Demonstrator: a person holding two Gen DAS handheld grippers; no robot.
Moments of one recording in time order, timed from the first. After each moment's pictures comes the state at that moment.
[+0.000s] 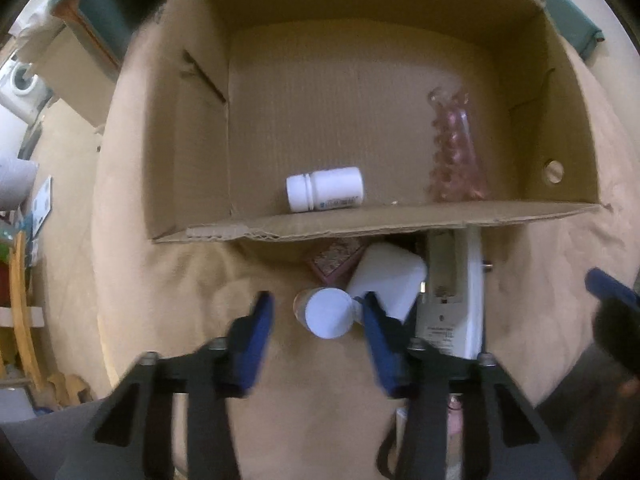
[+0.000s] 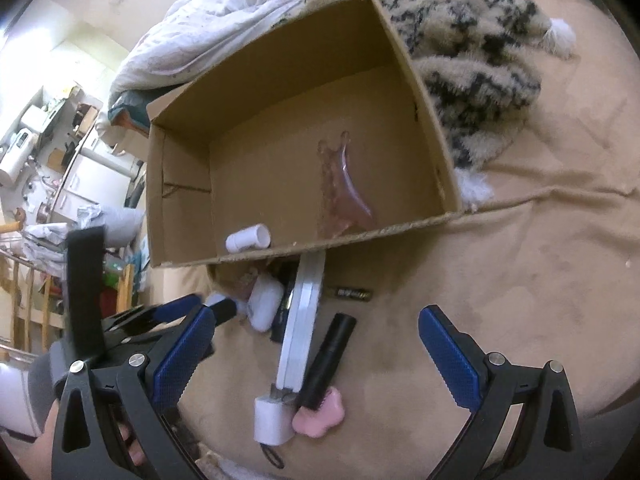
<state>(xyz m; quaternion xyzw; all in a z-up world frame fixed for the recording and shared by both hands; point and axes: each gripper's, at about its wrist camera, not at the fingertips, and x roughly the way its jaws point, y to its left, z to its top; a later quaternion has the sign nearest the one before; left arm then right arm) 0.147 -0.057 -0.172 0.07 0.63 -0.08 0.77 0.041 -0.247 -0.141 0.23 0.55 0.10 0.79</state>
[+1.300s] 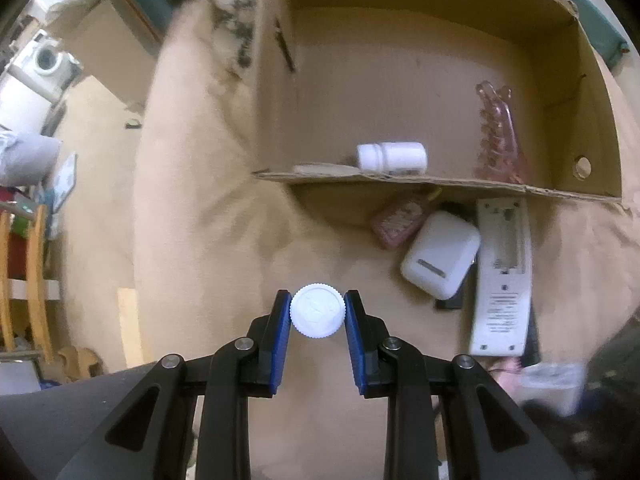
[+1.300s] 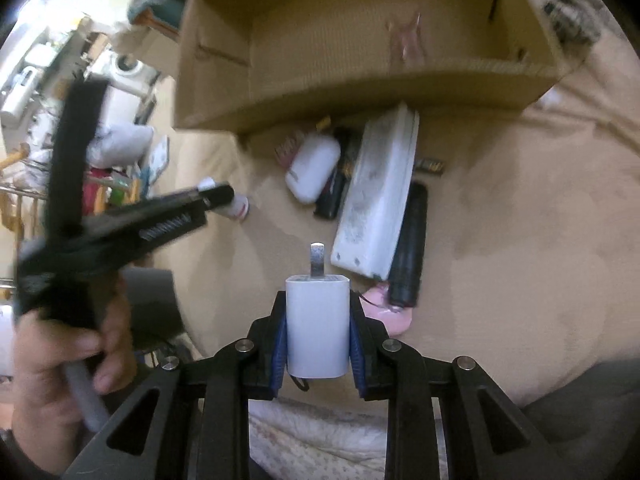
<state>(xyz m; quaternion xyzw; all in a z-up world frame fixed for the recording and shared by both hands) 0.131 -0.023 -0.159 0.07 0.63 -0.03 0.77 0.004 -0.190 -0.147 0.18 0.62 0.16 0.75</state>
